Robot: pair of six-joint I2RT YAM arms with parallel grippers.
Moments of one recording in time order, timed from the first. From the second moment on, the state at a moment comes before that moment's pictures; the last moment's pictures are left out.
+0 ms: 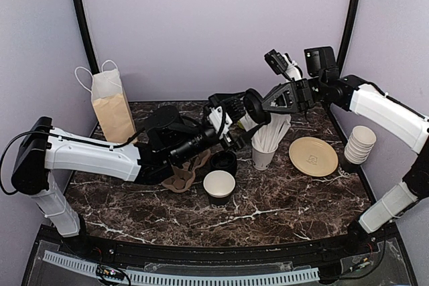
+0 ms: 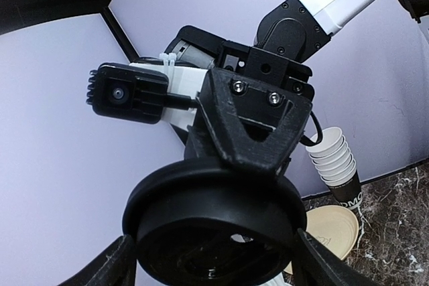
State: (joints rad) left arm -1.13 1.67 1.09 0.84 -0.05 0.59; right arm 0.51 1.46 1.38 -0.38 -1.51 0.21
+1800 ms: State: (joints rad) left arm -1.12 1.87 1.72 -0.96 0.02 0.21; right arm 0.45 1.39 1.18 -0.79 -0.74 -0.37
